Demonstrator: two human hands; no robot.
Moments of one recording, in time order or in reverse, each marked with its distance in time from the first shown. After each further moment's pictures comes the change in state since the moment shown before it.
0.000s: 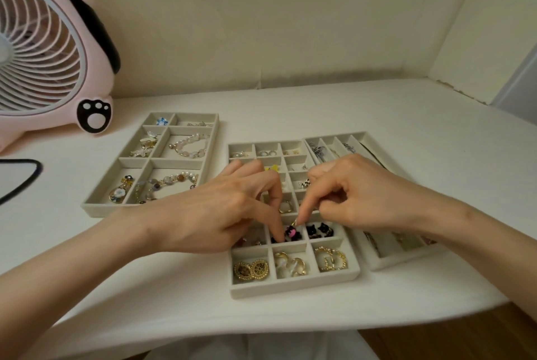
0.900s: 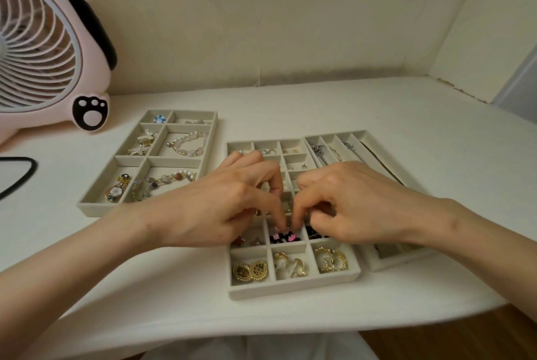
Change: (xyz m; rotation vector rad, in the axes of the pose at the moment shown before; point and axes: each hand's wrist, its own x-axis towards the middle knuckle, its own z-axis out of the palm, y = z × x) left_hand 0.004 -0.001 -0.002 -0.027 0.061 -0.037; right_hand 0.003 -0.006 0.005 -0.337 -0.050 -0.115
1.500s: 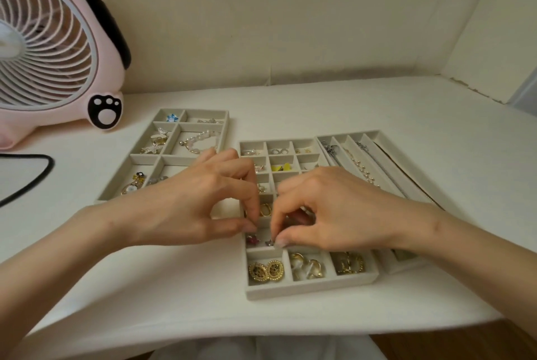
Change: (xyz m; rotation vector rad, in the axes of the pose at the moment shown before) left_hand -0.031 -0.017 -0.009 -0.046 0.047 -0.083; right_hand 0.023 -0.020 0.011 0.133 -0.002 -0.108
